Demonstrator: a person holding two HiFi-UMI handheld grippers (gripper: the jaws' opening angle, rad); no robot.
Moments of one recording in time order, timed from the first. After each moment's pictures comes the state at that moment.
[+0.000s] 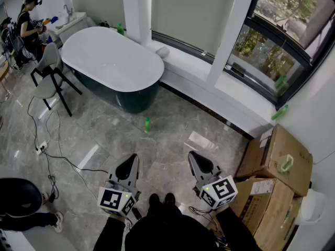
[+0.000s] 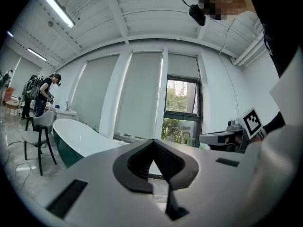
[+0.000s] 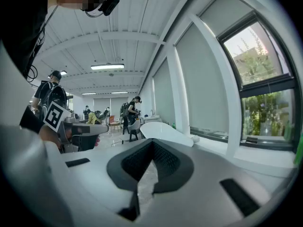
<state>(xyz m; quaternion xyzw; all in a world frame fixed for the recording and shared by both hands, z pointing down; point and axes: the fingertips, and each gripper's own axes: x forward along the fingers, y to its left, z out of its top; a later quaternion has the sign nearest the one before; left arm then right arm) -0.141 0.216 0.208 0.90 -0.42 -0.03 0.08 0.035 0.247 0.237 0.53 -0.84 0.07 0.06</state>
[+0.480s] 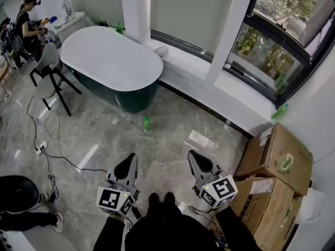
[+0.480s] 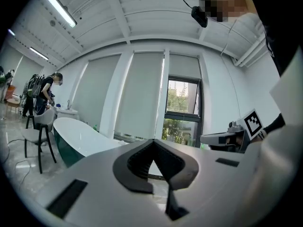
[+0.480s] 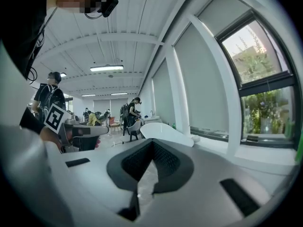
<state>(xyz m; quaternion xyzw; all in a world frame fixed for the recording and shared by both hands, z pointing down) -0.143 0.213 0.208 0.90 -0.43 -0.04 0.08 0.037 0.246 0.235 0.53 -0.84 0.08 0.05</state>
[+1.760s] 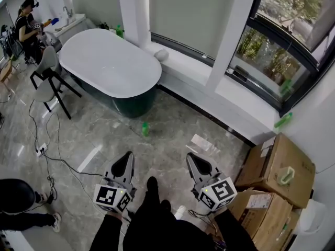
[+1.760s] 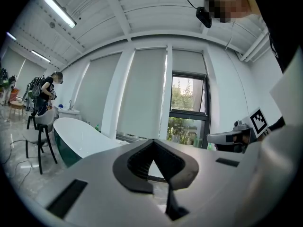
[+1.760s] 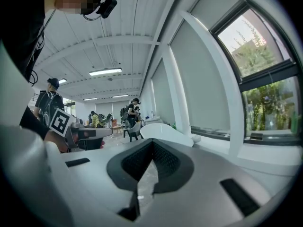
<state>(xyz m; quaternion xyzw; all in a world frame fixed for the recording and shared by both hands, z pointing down) -0.093 0.153 0.221 0.89 -0.45 -0.03 0.08 0.092 0.197 0.243 0.51 -0.85 0.09 0.04</state>
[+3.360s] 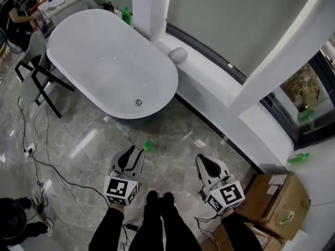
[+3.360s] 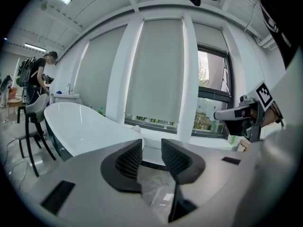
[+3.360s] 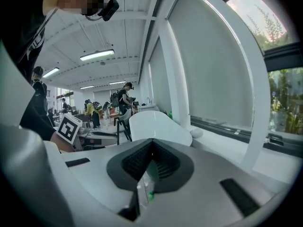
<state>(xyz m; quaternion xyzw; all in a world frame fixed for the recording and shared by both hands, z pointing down) -0.085 -0.156 0.370 0.88 -0.46 0.06 0.13 0.101 -0.103 0.336 0.50 -0.85 0.12 0.11</state>
